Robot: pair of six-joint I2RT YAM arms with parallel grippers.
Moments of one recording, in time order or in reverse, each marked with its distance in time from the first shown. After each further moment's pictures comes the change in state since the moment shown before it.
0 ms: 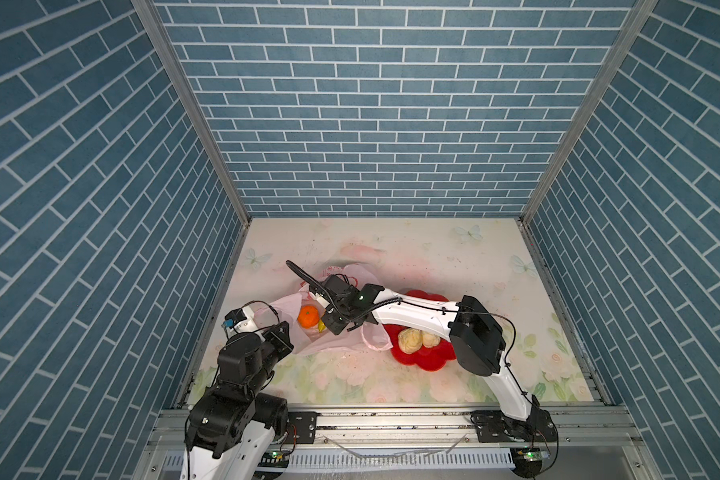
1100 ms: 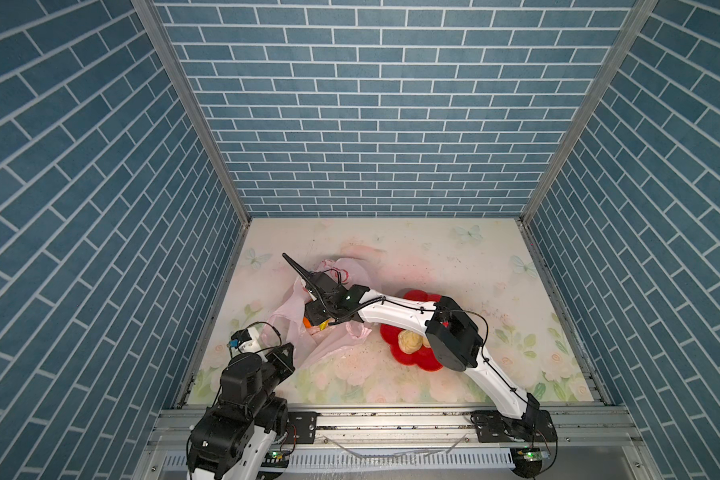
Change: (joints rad) left arm 0.000 -0.193 -0.091 -0.151 0.076 -0.042; right arm -0.007 0.193 0.179 0.164 0.006 0.247
